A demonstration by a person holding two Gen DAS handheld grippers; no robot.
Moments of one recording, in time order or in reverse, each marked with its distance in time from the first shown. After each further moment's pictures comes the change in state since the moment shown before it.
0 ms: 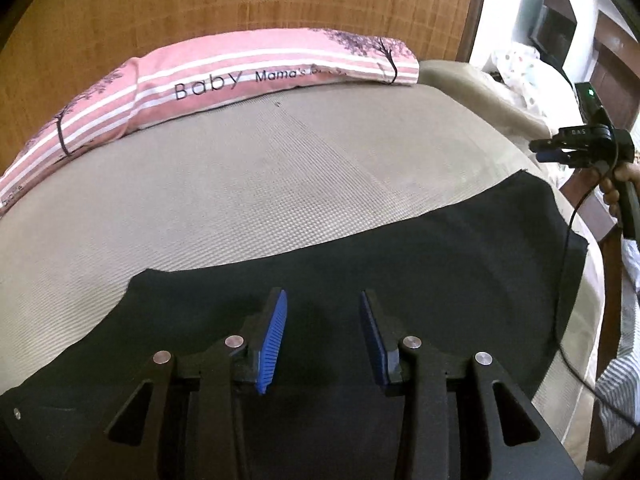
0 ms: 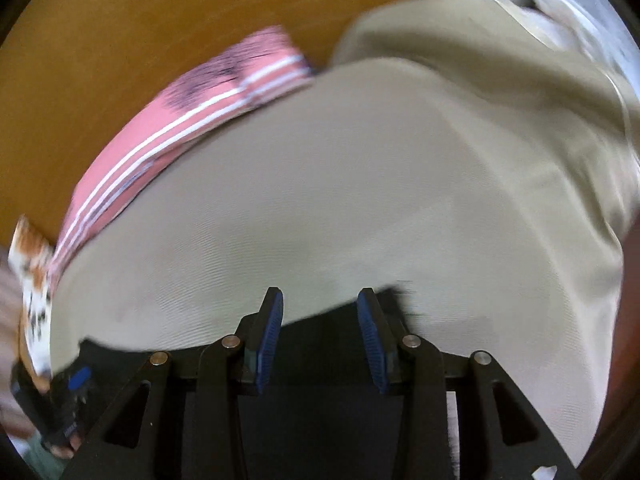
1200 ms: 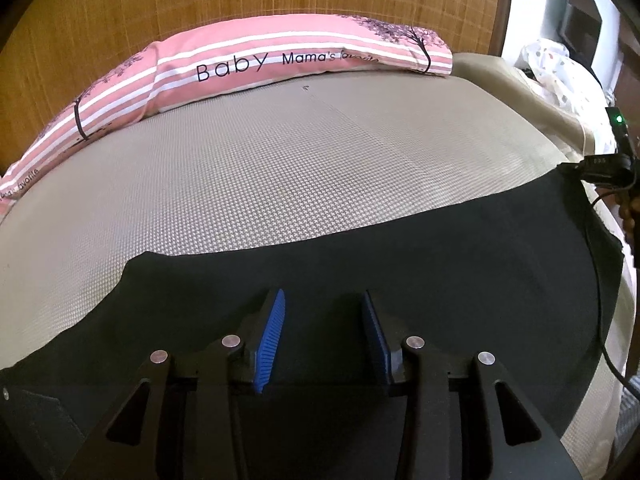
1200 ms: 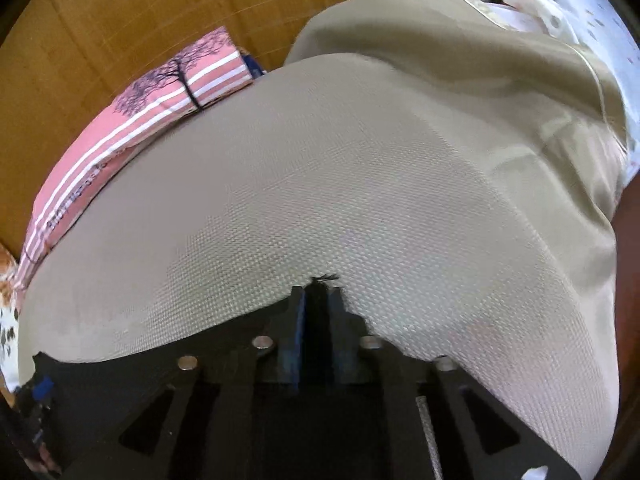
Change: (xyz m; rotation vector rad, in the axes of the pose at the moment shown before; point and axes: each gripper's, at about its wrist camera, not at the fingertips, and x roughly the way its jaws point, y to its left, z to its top) left arm 0.026 0.002 -0.010 -0.033 0.003 0.126; right arm 0.028 -0.025 -0.018 0.021 -0.087 -0.134
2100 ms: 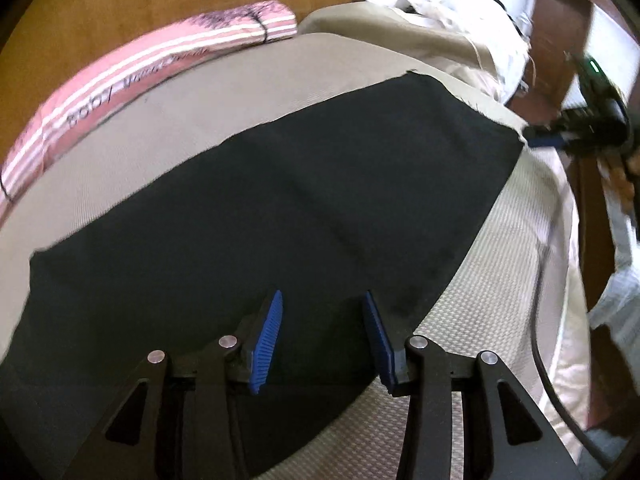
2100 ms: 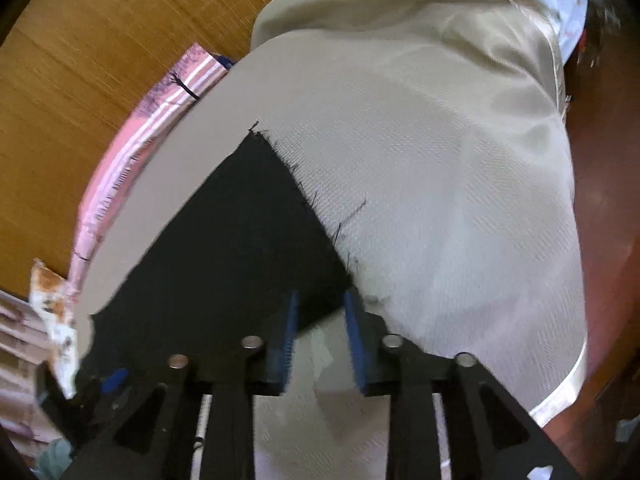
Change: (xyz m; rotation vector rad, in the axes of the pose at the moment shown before) left arm -0.037 -0.138 -0.054 0.259 0.075 -0.193; right arm -0.095 -0.090 -0.132 0.229 0.066 0.209
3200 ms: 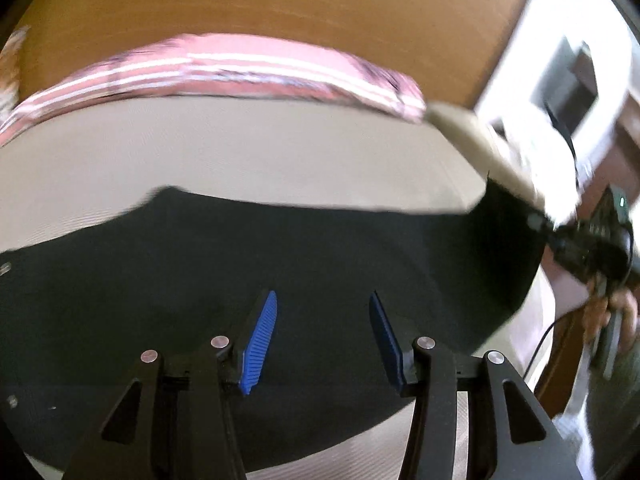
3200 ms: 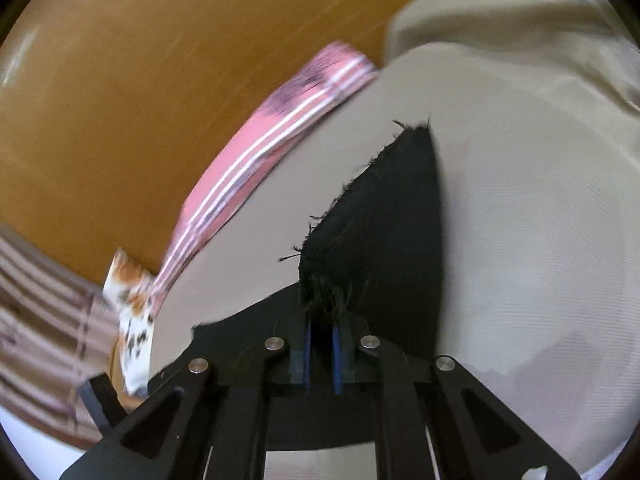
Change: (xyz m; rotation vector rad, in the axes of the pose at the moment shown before) left arm -0.092 0.128 -0.021 -0.501 -0.189 0.013; right arm 0.026 0.159 0.010 -0.144 -0.026 0.304
